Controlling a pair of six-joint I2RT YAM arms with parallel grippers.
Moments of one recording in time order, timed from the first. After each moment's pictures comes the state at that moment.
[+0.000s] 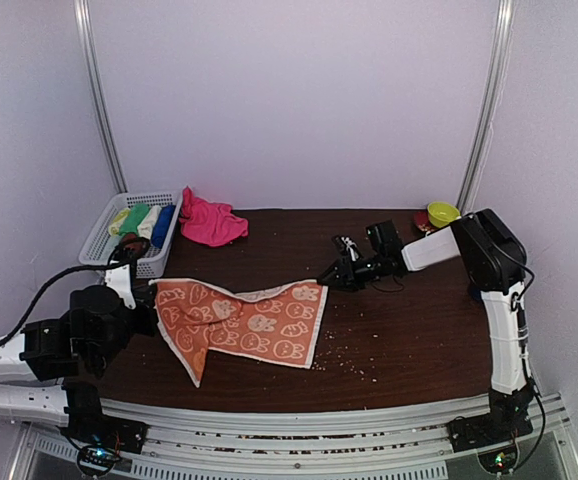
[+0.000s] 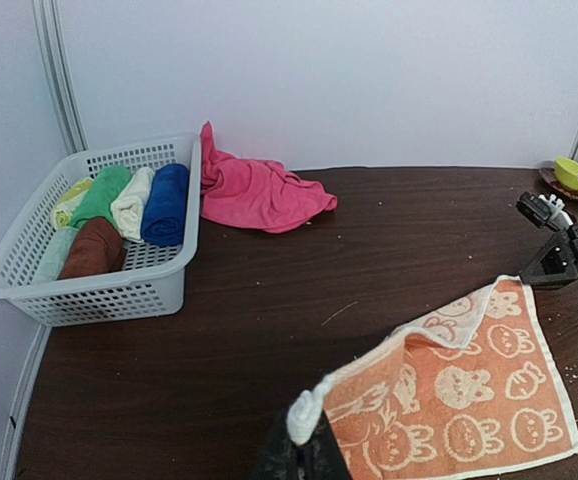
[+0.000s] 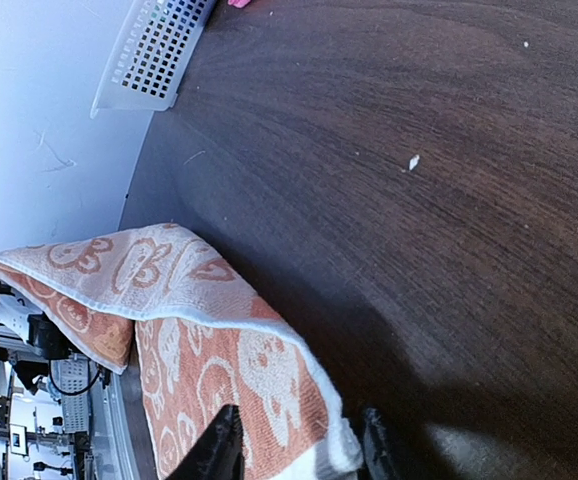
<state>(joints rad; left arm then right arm) -1.06 0.62 0.46 -0.24 -0.85 -0.36 0.41 2.25 1.37 0.12 -0.90 0.42</state>
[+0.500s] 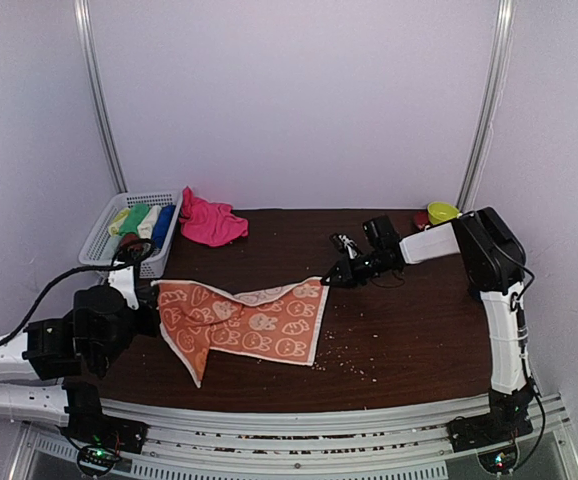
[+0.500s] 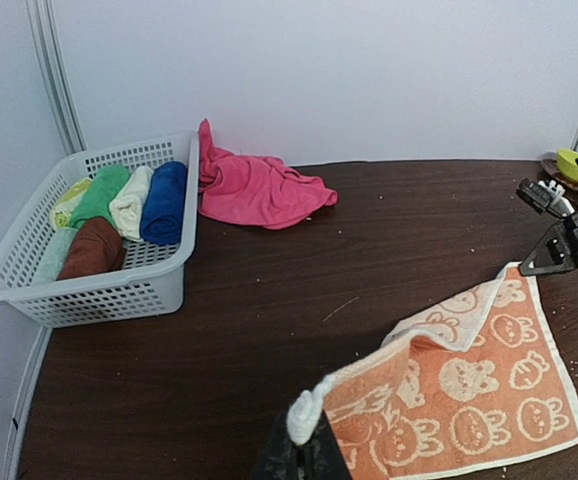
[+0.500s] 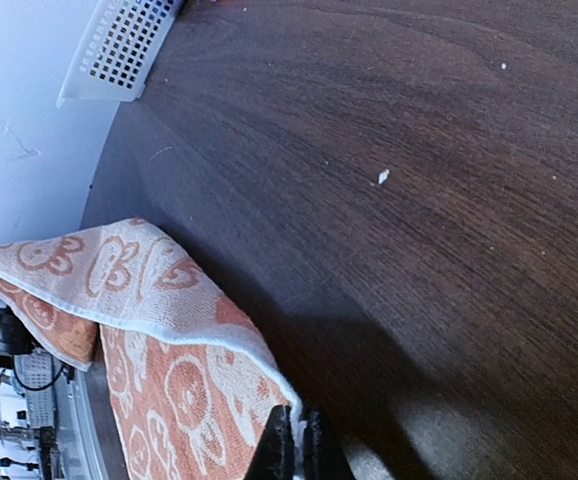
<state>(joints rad) -1.06 0.64 0.46 -0.23 -0.85 -0.36 0.41 2.26 1.44 -0.03 -0.82 0.30</state>
